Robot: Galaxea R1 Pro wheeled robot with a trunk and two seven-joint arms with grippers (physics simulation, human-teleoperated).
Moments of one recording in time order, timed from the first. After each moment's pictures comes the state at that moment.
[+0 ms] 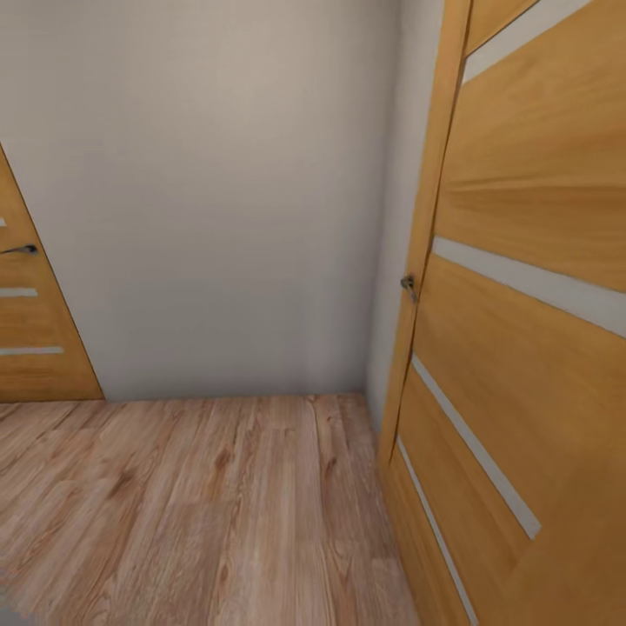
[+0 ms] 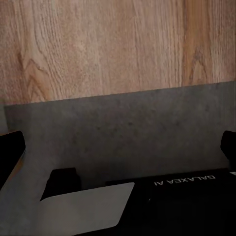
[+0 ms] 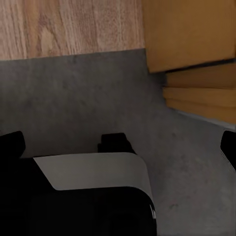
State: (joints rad) left arm -0.40 -0.06 -0.08 0.00 0.07 0.04 -0.09; right arm -0.27 0.09 0.53 0.03 -0.54 -0.10 -0.24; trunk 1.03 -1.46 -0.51
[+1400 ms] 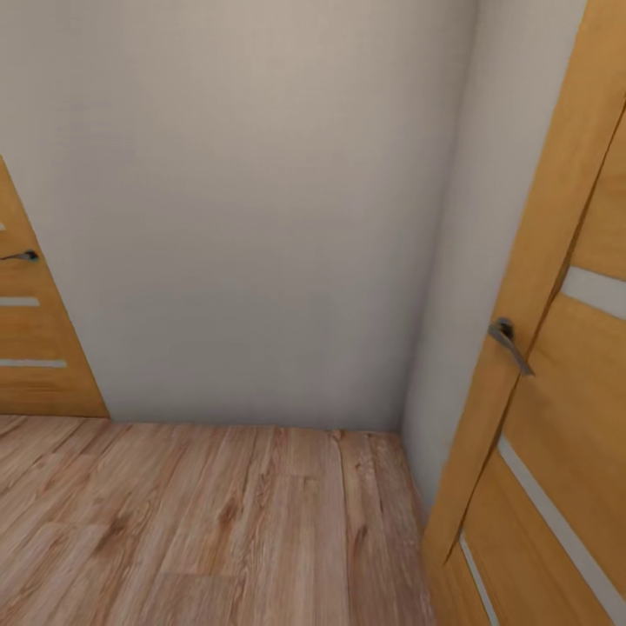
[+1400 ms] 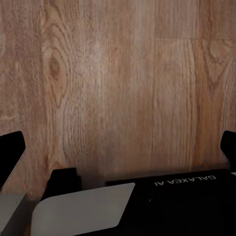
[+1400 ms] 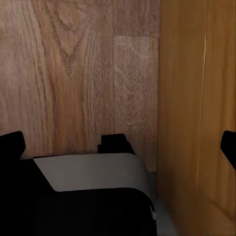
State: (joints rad) left arm -0.40 -0.06 -0.08 0.00 0.07 0.04 -0.09; right arm -0.27 0.09 0.53 0.03 -0.54 -0.10 -0.24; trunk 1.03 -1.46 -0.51
